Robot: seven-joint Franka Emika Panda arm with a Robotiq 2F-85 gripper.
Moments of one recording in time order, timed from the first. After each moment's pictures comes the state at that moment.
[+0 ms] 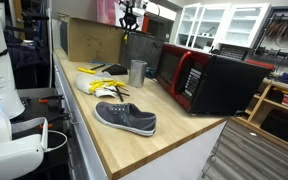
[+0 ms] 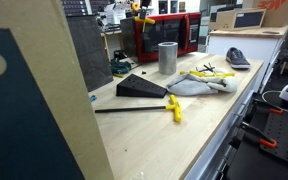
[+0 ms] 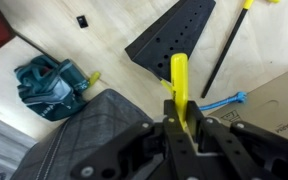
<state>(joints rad) 0.04 0.12 0.13 -1.71 0.29 1.95 -0.88</state>
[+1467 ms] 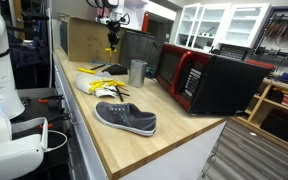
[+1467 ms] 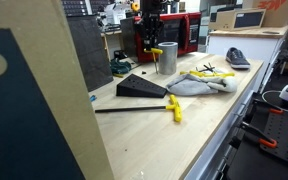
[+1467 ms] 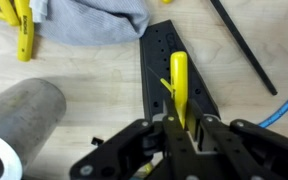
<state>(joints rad) 0.20 0.05 0.15 -2.03 0.03 2.16 0.29</state>
